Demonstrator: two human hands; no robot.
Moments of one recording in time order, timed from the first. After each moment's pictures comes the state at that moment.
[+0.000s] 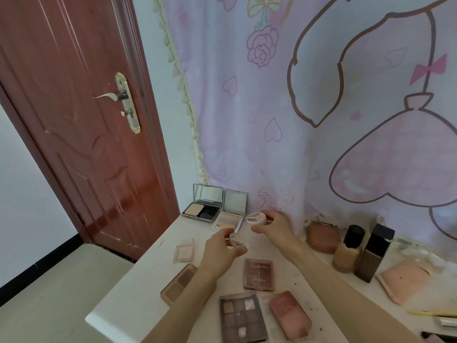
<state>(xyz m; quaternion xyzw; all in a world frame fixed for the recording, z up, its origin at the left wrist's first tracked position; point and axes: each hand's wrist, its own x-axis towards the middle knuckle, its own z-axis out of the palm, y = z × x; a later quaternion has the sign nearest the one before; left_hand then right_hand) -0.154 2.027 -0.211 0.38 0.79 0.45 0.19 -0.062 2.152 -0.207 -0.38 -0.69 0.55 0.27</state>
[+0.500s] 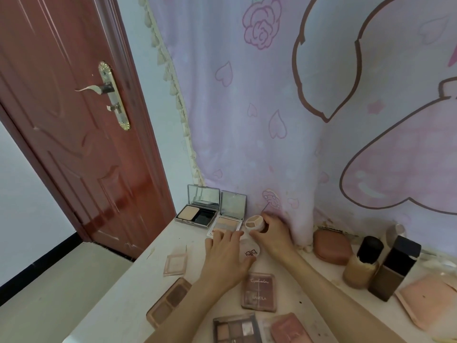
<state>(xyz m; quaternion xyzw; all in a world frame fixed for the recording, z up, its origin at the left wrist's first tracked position) -0.163 2.062 -0.241 0.52 0.83 0.18 -0.03 -0.088 2.187 -0.244 -0.35 -0.81 0.38 0.29</state>
